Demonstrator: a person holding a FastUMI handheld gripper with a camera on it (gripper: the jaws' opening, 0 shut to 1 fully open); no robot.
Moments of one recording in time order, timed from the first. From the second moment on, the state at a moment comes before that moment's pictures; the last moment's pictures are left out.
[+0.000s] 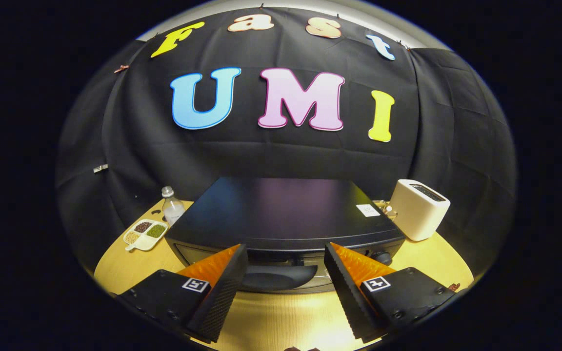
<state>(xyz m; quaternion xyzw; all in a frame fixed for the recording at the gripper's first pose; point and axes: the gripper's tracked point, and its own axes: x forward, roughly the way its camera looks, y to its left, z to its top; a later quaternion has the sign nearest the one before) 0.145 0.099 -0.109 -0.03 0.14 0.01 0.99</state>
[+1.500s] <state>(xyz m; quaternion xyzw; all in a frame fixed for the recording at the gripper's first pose) 0.050 0.097 -0.171 -0.01 0.19 0.04 0.98</state>
